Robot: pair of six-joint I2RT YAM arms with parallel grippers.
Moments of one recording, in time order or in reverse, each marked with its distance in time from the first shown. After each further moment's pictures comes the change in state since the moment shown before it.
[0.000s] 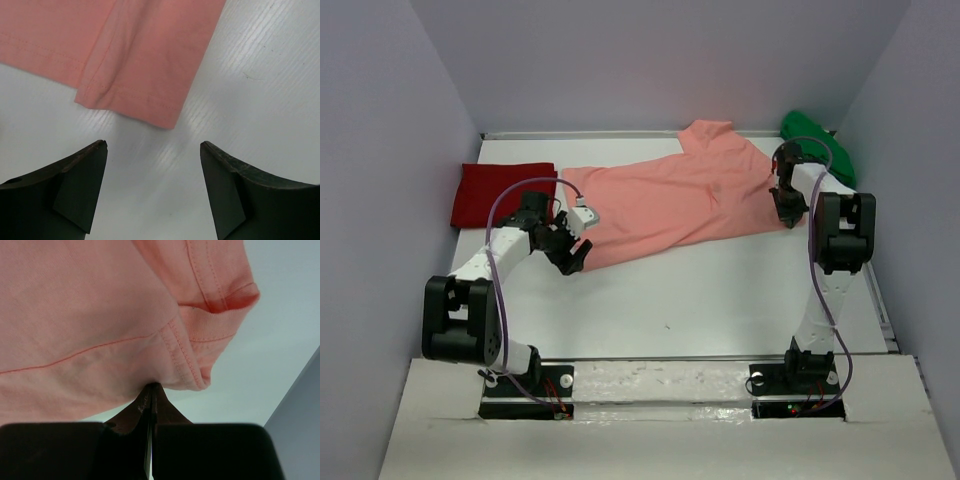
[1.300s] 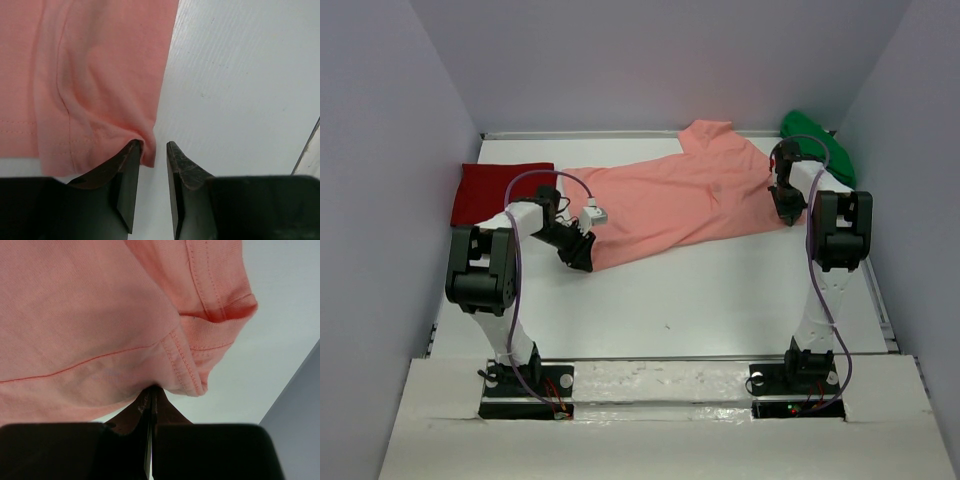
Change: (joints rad) left arm 0.000 0.350 0.199 -0.204 0.253 0.098; right arm 0.003 0.041 0.056 -0.012 0.000 -0.023
